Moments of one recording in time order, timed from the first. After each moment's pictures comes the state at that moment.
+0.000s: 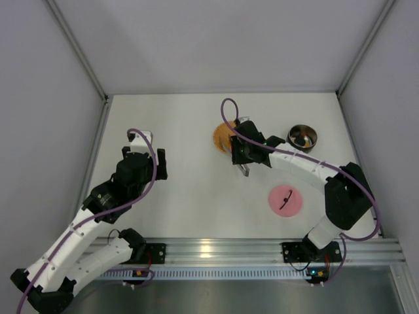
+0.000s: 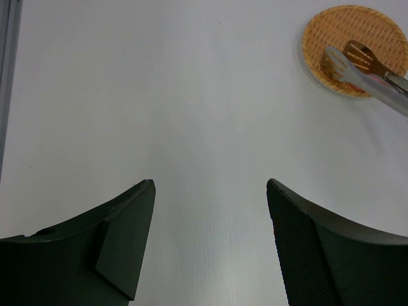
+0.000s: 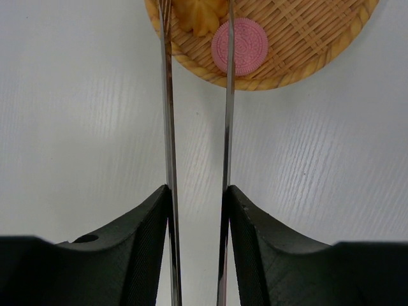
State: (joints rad) left arm -0.65 0.74 0.90 -0.64 -0.49 -0.26; right arm 0.69 1.60 1.18 -0.46 0.17 0.44
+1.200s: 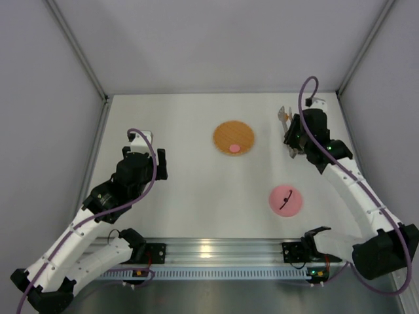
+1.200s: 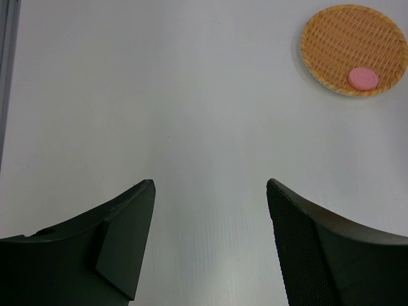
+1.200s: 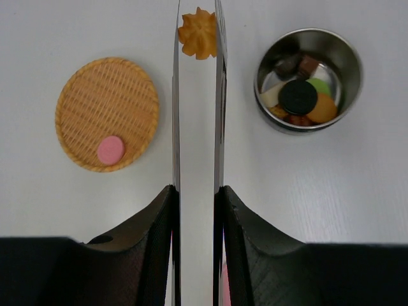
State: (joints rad) left arm -0.65 0.74 0.90 -0.64 -0.49 -0.26; right arm 0.34 1.19 1.12 -0.54 0.25 0.42
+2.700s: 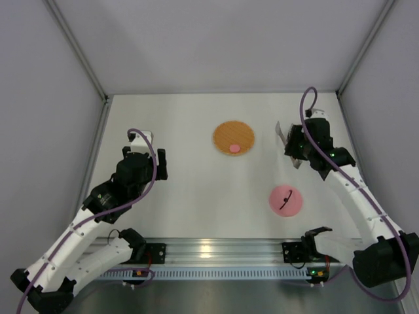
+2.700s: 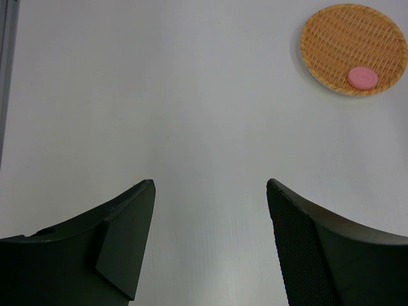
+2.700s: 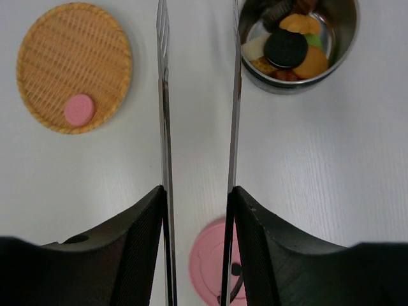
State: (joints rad) left arm -0.65 0.74 0.90 -0.64 -0.49 -0.26; right arm 0.21 1.09 1.00 -0.62 0.17 0.37
